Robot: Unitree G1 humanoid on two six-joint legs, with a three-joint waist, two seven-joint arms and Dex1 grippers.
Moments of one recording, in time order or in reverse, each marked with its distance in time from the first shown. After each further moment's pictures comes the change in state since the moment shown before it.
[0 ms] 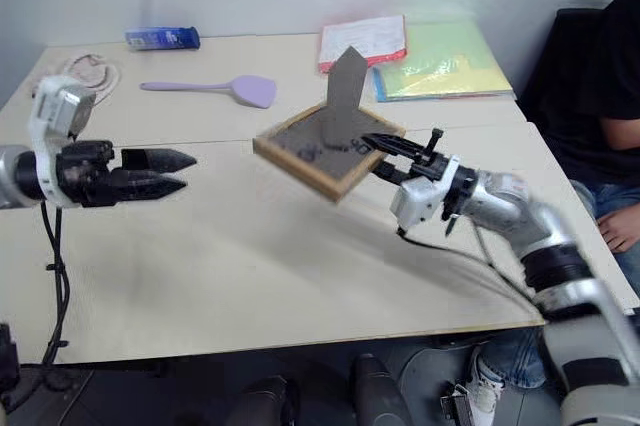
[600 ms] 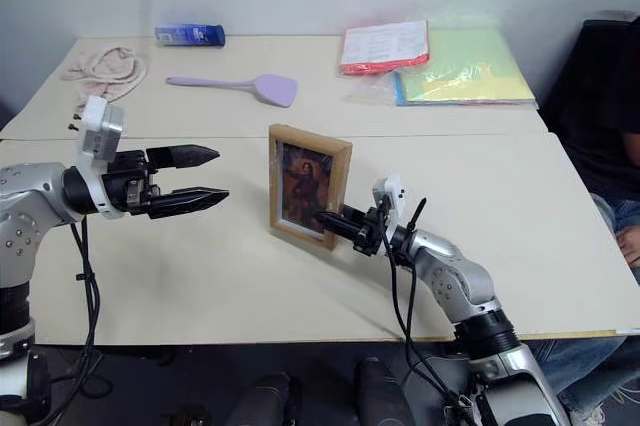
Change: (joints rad) left arm 0.050 -0.100 -0.006 -0.052 0.040 -0.234 0.188; right arm 0.177 0.257 -0.175 -0.178 0.530 0.933 0.217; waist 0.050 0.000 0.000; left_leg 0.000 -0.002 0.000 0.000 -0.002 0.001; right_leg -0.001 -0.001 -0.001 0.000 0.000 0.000
